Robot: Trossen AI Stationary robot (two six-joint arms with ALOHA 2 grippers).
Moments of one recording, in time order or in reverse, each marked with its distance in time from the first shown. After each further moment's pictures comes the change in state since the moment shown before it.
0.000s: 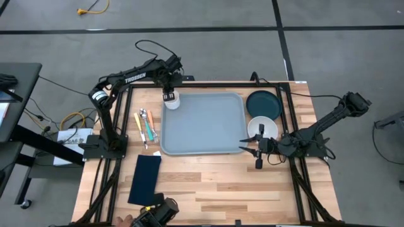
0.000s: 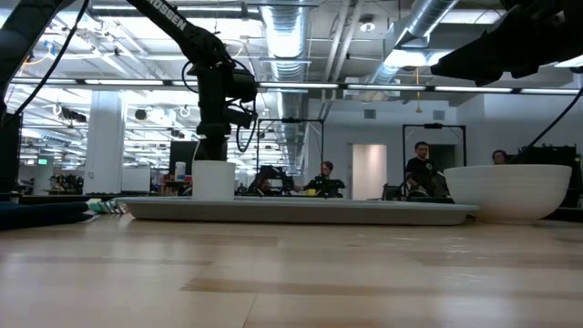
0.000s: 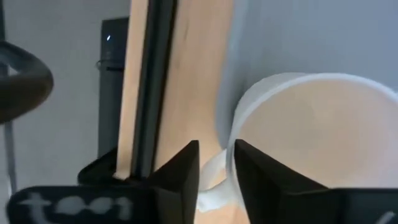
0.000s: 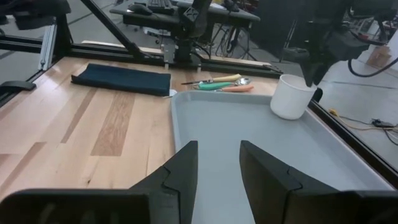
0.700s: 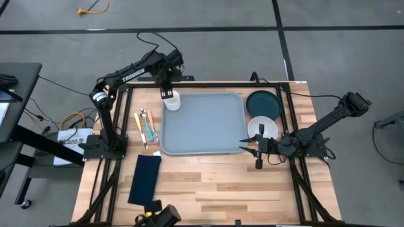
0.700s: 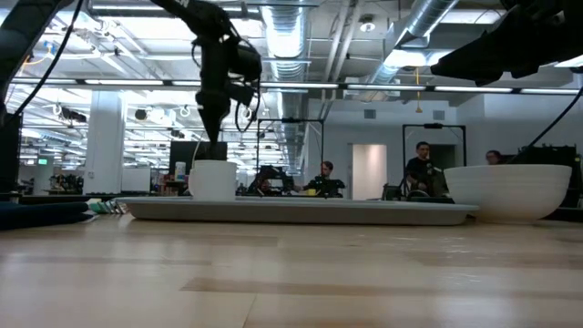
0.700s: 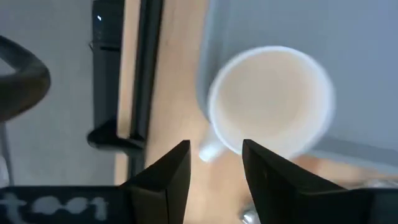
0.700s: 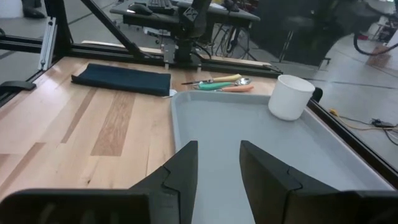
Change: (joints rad) left arm -0.057 -0.002 0.248 -0.364 -0.003 -0.077; right arm 0.000 0.000 0.000 0.000 0.000 0.000
